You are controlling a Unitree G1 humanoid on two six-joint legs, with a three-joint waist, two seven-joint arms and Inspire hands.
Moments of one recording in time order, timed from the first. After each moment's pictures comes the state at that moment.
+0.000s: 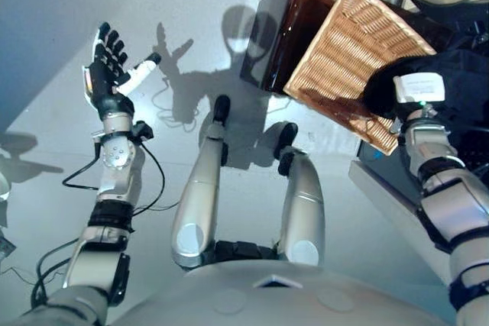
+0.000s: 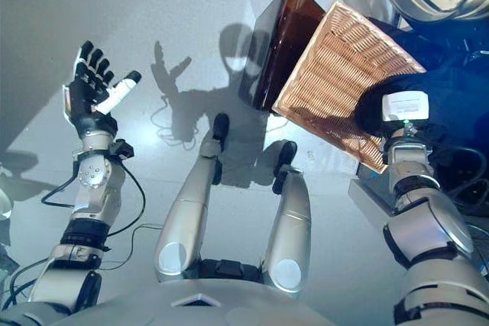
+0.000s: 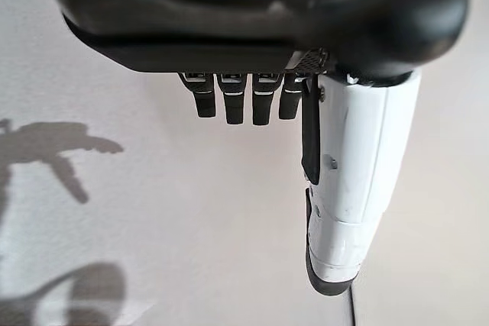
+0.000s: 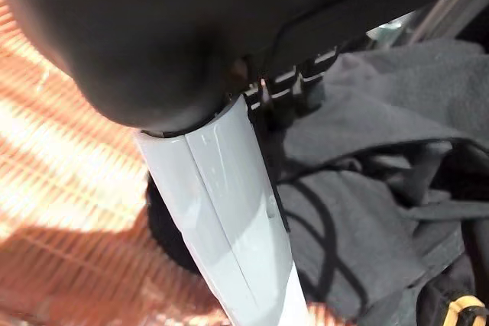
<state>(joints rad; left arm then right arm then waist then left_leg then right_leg) -0.19 0.37 0.01 0.35 -0.40 -0.36 0.32 -0.68 -0.75 0.63 1.27 -0.88 0.11 -0.38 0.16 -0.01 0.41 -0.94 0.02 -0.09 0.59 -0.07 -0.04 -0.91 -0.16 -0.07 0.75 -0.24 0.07</state>
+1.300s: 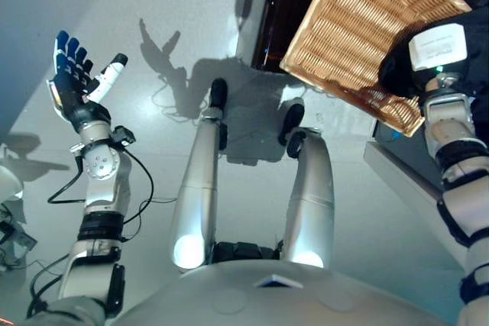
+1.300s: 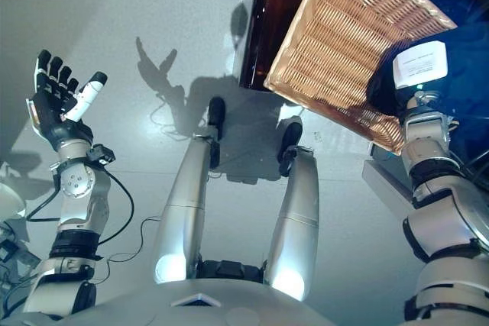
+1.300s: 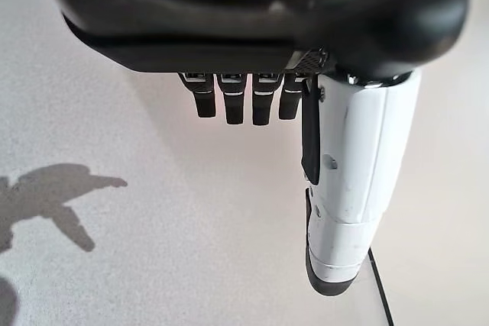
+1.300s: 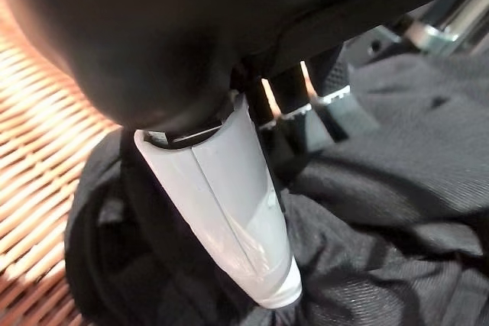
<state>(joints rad) -0.12 0.37 0.07 0.30 -0.40 -0.36 0.40 -0.74 -0.84 0.67 1.09 -1.09 0.24 -0.39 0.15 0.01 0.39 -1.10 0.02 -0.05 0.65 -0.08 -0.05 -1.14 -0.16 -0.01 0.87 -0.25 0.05</state>
